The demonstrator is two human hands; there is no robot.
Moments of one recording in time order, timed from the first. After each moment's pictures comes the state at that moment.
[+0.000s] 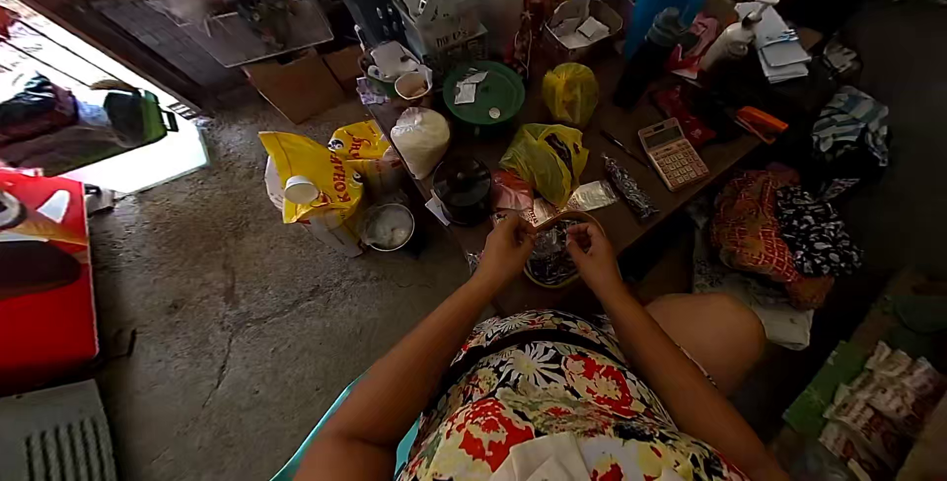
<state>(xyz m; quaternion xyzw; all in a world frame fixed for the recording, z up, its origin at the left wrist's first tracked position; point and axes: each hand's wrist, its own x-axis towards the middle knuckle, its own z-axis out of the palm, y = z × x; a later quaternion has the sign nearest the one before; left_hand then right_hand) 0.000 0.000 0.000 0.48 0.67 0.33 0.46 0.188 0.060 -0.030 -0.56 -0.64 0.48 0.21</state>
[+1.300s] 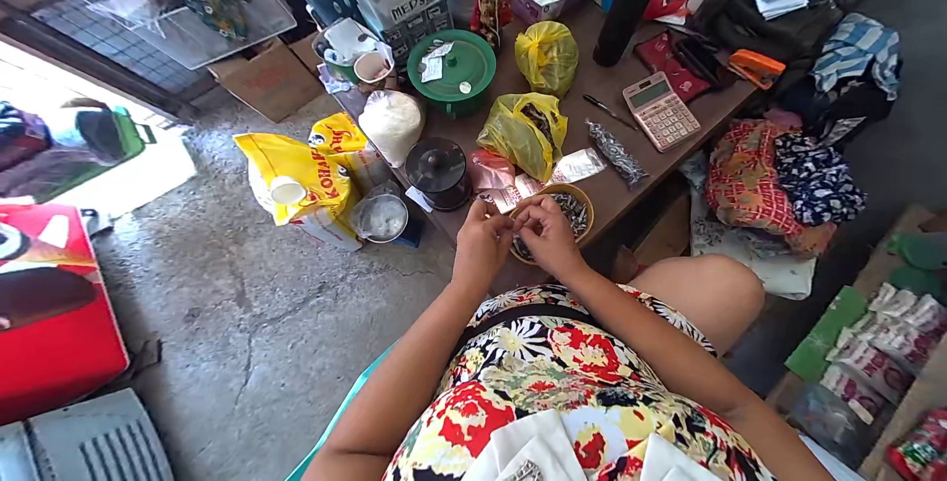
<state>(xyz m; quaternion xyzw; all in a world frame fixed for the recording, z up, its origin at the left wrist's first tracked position) 0.015 -0.021 -0.007 0.60 0.69 0.35 0.20 0.153 0.035 -0.015 -0.44 -0.69 0.50 0.28</state>
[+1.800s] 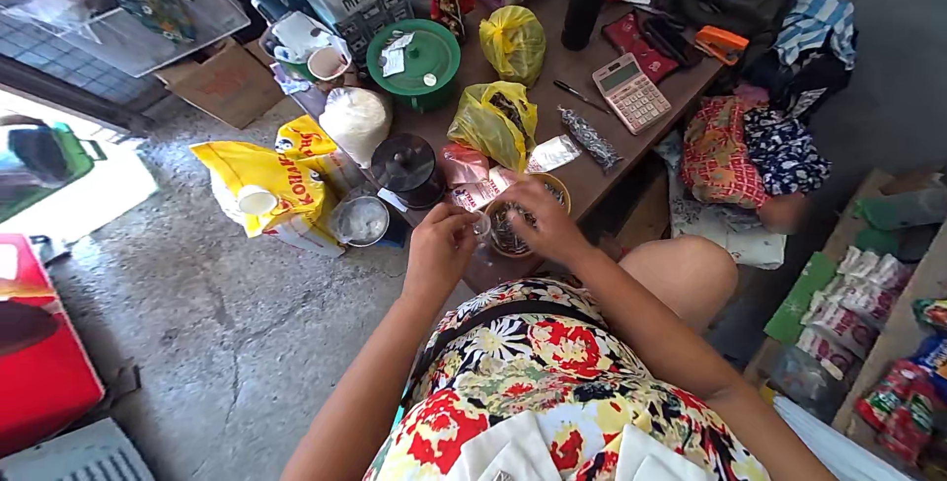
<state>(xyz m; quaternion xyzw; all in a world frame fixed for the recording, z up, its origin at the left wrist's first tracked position) -0.002 -0.036 0.019 0.64 0.67 0.32 0.19 0.190 0.061 -0.021 -0.31 -0.84 0.35 0.28</state>
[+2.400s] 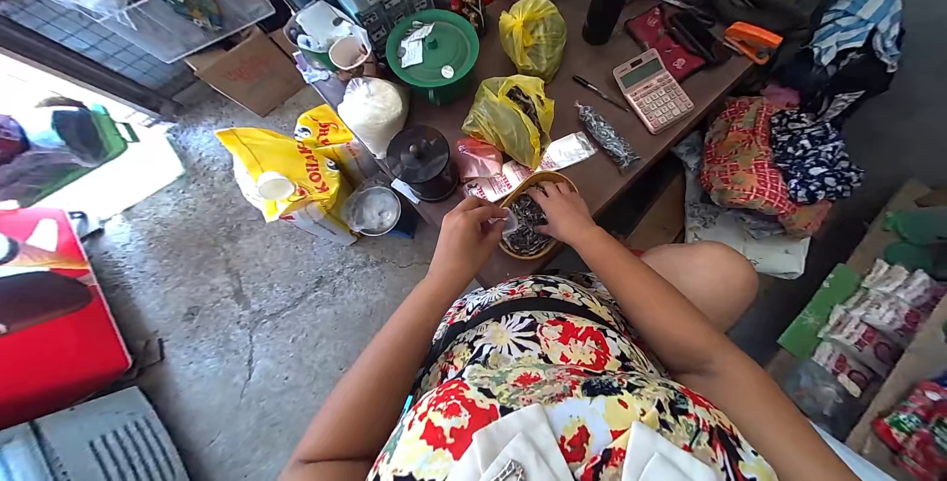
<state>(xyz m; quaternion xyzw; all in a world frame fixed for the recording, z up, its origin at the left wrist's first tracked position) 0.009 -0.024 0.010 0.64 0.66 0.31 0.25 0.195 0.097 -0.084 -0.45 -0.86 0.25 -0.07</state>
